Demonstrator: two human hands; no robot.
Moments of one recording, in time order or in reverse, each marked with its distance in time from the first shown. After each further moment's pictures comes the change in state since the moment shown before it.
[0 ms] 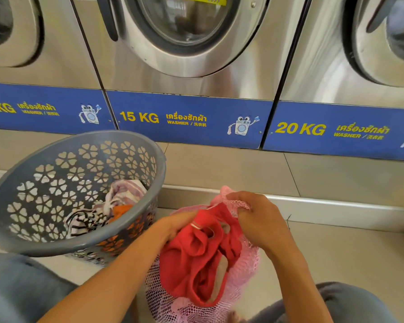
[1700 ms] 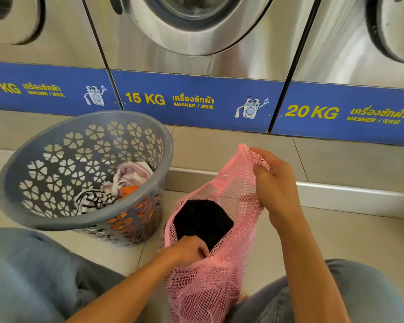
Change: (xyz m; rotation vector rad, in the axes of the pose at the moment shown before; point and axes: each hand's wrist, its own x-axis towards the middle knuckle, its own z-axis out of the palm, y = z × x) left_hand -0.063 -0.074 0.037 1.074 -0.056 0.055; right_hand 0.022 -0.002 0.006 0.435 0.231 -0.037
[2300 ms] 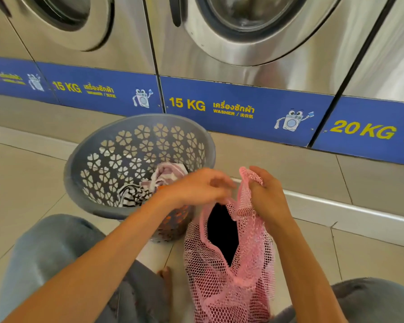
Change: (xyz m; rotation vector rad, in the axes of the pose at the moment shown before) left_hand -0.094 0.013 -0.145 -0.517 0.419 0.245; right_hand 0.001 0.010 0.085 -0.040 -0.225 0.076
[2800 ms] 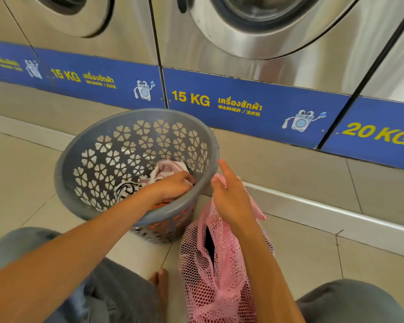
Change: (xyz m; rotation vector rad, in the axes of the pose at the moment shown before) left_hand 0.057 -0.098 -0.051 0.143 0.111 -0.369; right_hand 0.010 -0.014 0.062 -0.116 -0.189 -0.049
